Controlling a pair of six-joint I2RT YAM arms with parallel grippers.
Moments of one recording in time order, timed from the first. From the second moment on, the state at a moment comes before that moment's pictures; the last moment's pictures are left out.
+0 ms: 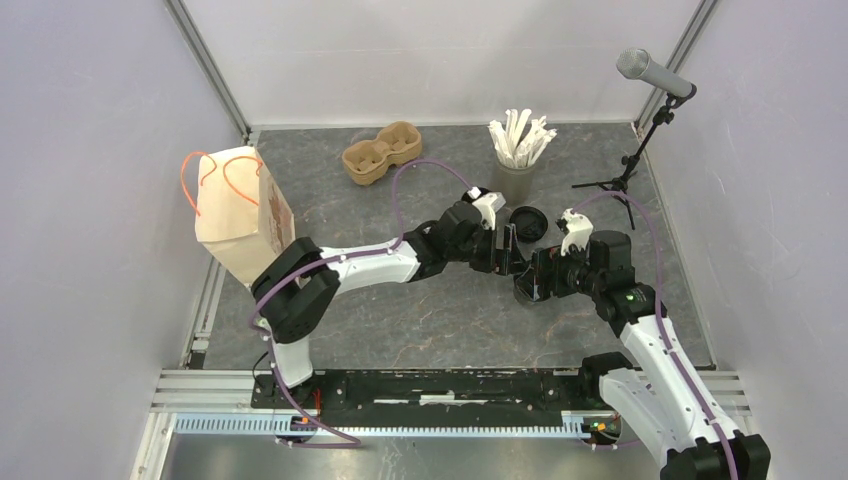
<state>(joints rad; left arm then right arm) -0.94 1.82 1.18 0.14 0.27 -0.72 0.18 0.75 0.54 -0.48 -0.39 0.11</state>
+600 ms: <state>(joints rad) -0.95 1.94 1.18 0.19 0.29 -0.72 0.18 0.80 0.51 -0.46 -0.36 0.11</state>
